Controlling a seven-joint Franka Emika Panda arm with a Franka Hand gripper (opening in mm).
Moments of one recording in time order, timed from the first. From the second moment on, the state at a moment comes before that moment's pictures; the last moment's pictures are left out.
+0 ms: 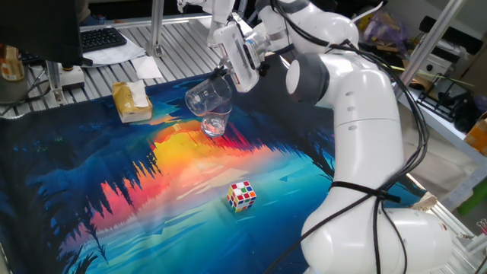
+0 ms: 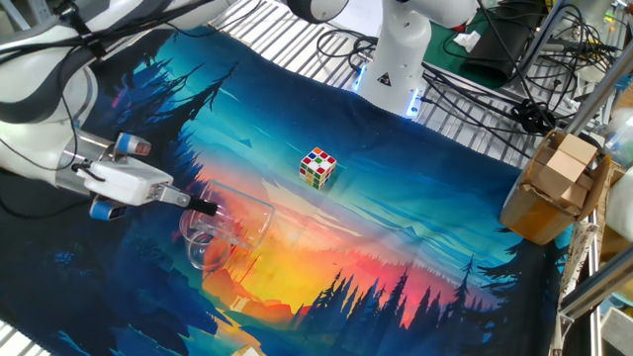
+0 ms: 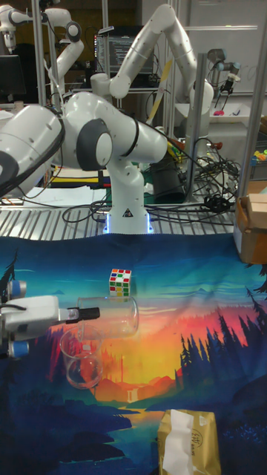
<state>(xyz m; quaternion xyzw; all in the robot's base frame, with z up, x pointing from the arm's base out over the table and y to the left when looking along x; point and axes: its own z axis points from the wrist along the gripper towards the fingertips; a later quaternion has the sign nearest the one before) 0.624 -0.101 0.212 -0.12 -0.77 -0.56 0.29</state>
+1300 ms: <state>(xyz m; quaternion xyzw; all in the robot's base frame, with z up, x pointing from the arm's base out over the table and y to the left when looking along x) 0.614 -0.055 0.259 -0.16 -0.86 -0.43 0.24</state>
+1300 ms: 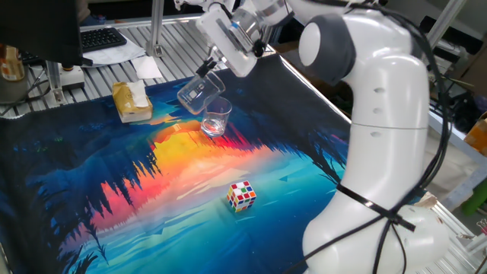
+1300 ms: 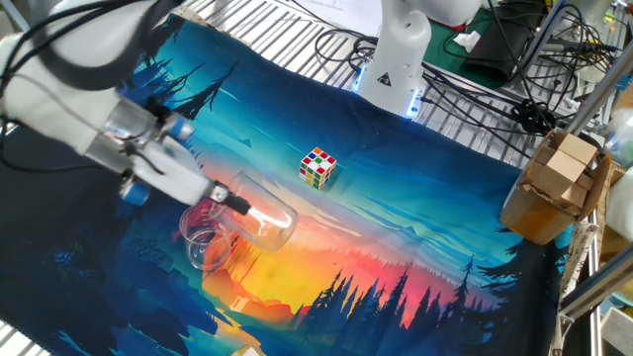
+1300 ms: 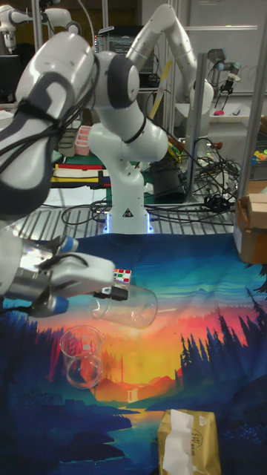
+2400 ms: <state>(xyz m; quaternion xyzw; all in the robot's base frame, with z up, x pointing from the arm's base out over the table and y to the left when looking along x) 0.583 0.039 0.290 -0.18 -0.94 -0.24 0.16</state>
